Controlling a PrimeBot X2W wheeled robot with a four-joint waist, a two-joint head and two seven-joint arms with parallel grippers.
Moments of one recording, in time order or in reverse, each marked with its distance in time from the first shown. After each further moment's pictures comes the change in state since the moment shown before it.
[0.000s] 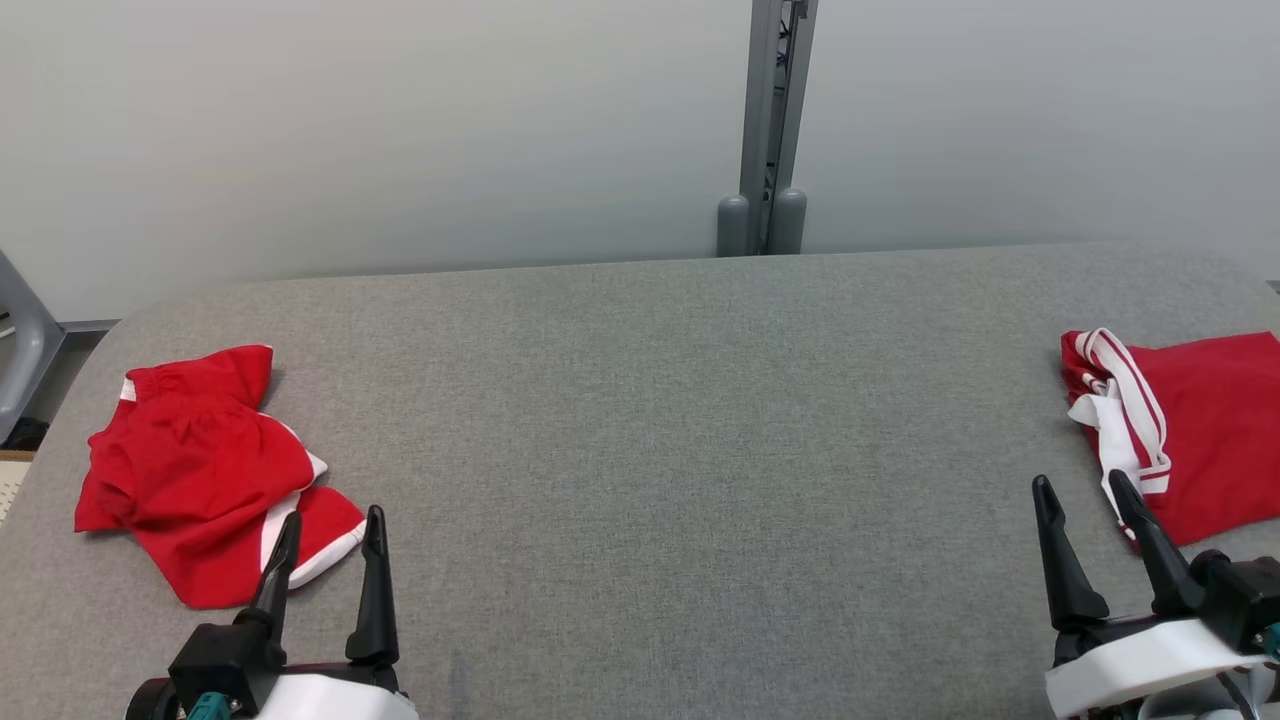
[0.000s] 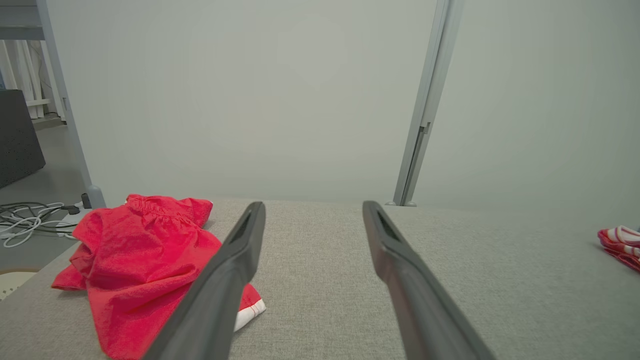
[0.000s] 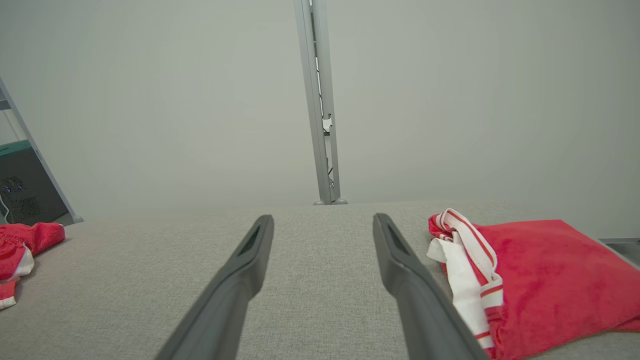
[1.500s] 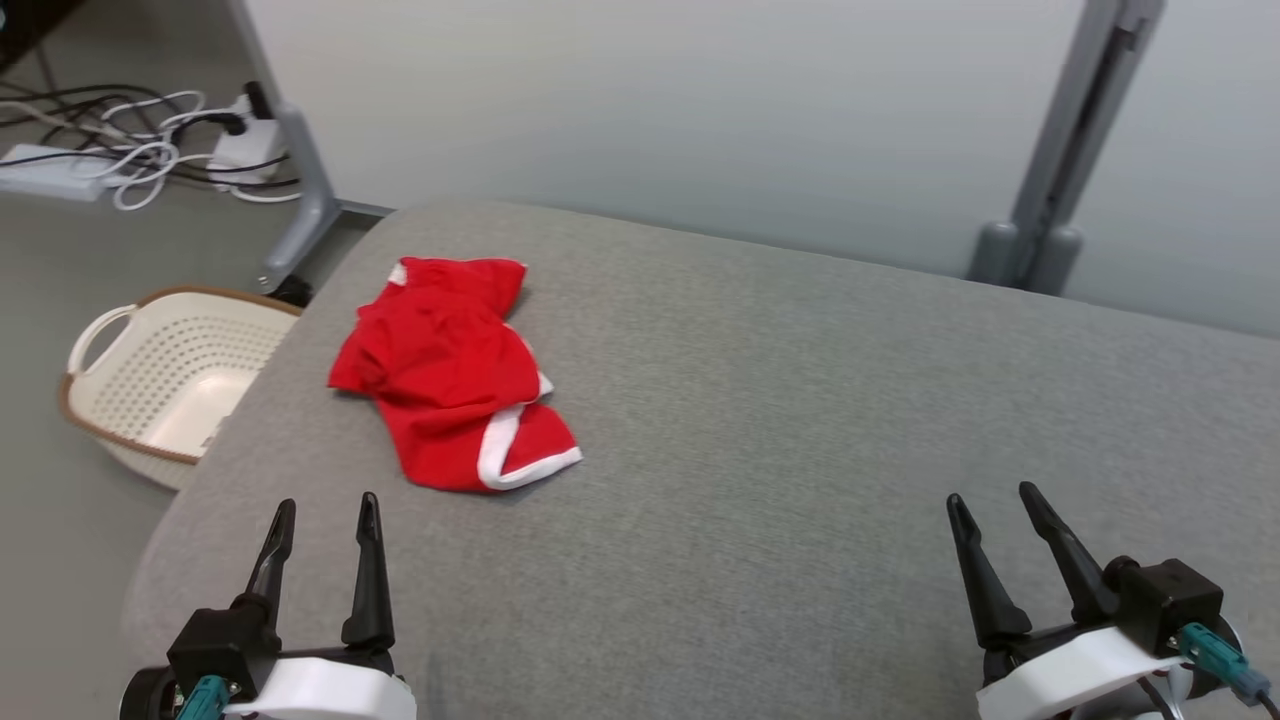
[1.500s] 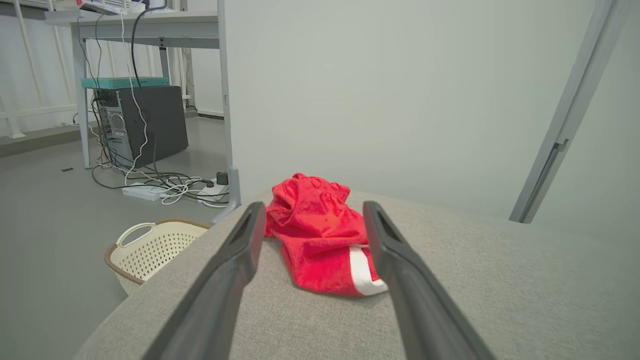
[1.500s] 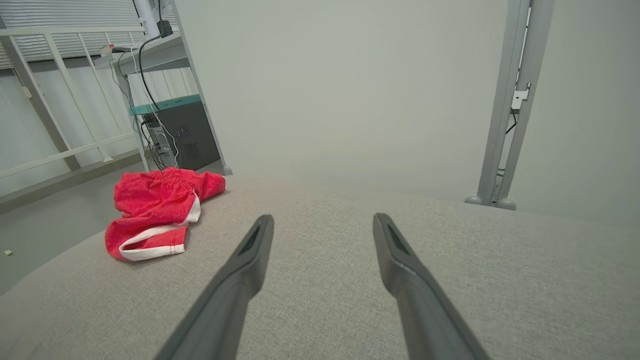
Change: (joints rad) left arm -0.032 -0.001 0.004 0.031 0.006 0.018 0.000; right arm -0.019 0.025 0.126 0.018 -0.005 0.000 0.000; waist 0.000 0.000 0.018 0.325
